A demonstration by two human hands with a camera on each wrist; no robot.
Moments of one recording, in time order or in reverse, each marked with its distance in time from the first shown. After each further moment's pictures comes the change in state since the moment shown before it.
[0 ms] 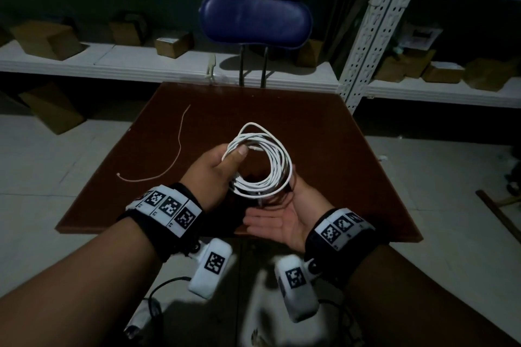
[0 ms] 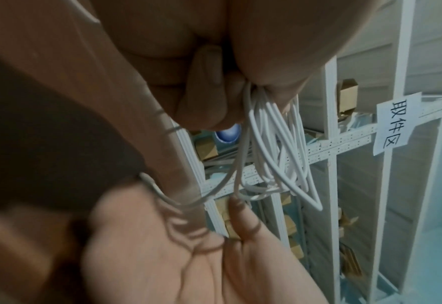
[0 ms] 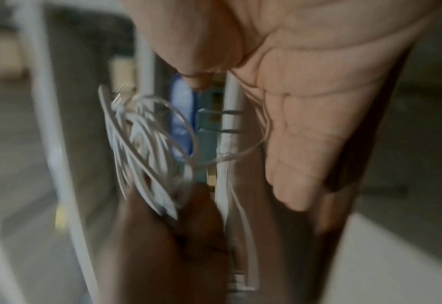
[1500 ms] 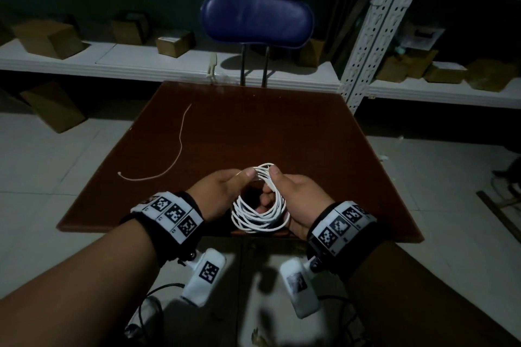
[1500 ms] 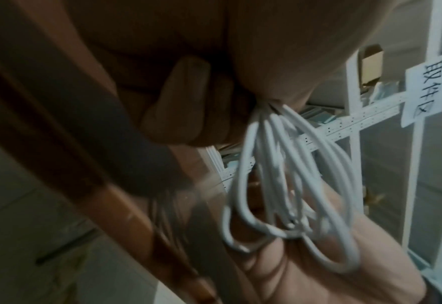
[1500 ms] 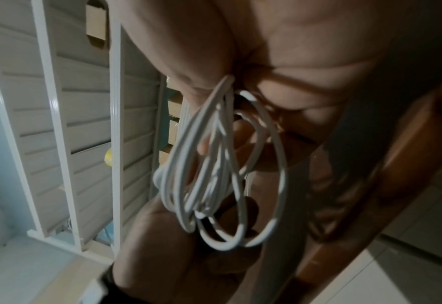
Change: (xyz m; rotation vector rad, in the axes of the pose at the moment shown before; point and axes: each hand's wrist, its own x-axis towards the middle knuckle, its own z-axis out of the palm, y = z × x) left_hand -0.005 -0.015 0.001 -0.053 -0.351 -0.238; right_hand 0.011 -0.004 -0.002 -0.427 0.016 -0.479
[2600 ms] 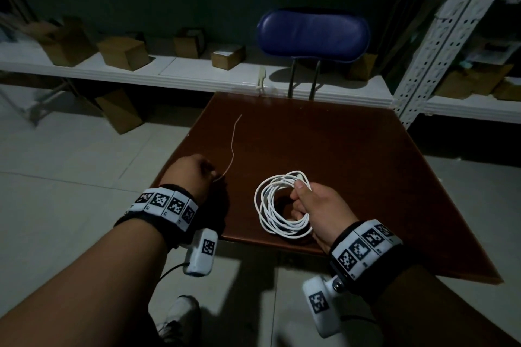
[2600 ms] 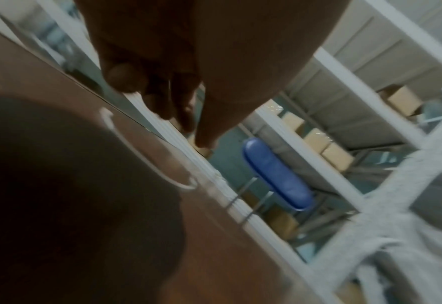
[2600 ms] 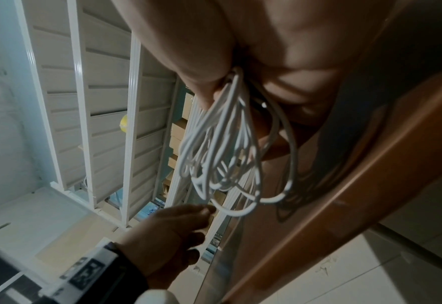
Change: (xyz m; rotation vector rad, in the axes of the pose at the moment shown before) left_hand -0.019 -0.015 -0.127 0.822 0.662 -0.250; right_hand 0.034 0.020 0.046 -0.108 0.074 -0.113
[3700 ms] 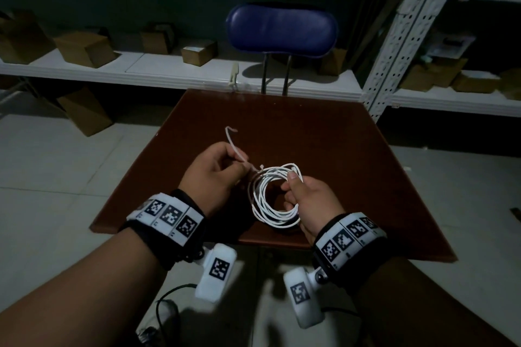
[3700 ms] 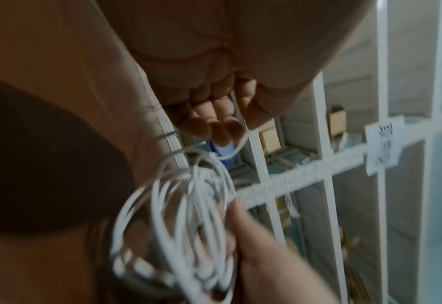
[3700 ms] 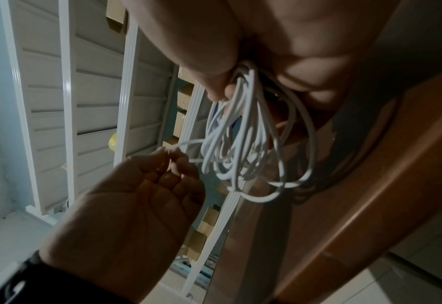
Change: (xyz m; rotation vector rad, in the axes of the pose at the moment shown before) left_hand -0.061 0.079 0.020 -0.995 -0.195 0.306; right_hand -0.009 -0.011 -0.027 -0.072 0.184 0.020
